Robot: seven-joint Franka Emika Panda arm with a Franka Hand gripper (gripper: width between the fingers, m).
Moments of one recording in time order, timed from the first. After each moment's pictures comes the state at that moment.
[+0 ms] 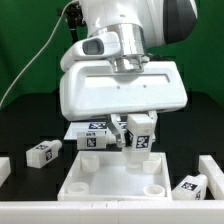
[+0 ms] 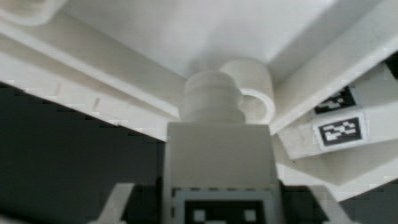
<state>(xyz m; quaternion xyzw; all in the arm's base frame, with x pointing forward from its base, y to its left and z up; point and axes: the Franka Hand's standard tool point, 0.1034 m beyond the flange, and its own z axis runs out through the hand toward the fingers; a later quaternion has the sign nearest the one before) 0.640 0.057 0.092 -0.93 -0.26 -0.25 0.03</state>
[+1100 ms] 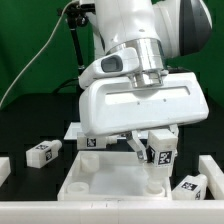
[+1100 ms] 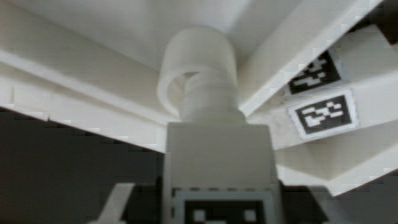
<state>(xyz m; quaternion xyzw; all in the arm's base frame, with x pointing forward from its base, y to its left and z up) 0.649 0.073 0.075 -0.93 -0.24 -0.27 0.03</state>
